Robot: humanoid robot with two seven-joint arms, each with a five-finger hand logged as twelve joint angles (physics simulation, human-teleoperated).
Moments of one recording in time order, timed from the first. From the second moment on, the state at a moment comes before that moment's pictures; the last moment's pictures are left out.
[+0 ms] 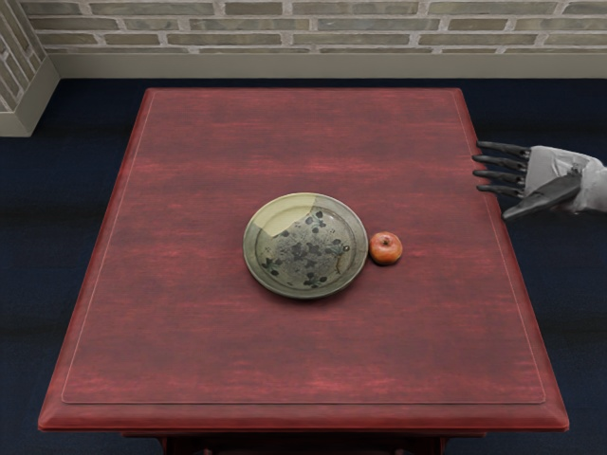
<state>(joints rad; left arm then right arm) -0.05 0.00 0.07 -0.10 -0.10 -0.12 -0.04 0.86 -0.87 0.37 1.00 0.07 0.61 -0.17</state>
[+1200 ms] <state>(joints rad) -0.05 0.00 0.07 -0.10 -0.10 -0.12 -0.04 0.89 -0.69 0.45 1.39 -0.90 0.26 -0.31</state>
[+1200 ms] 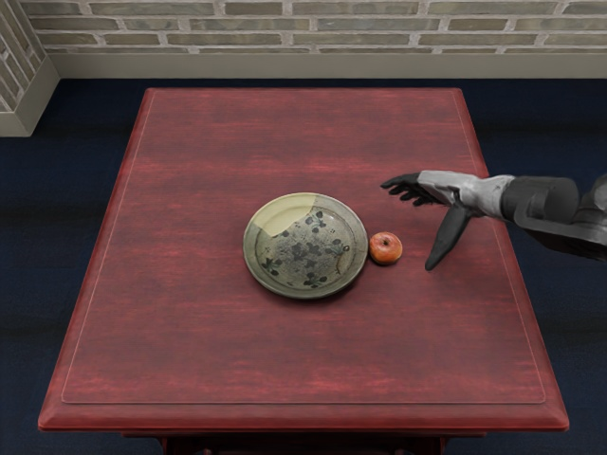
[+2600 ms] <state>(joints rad) -0.05 0.00 0.07 -0.10 -0.10 -0.12 -0.04 0.76 -0.62 0.18 1.67 -1.12 -0.61 -0.49</state>
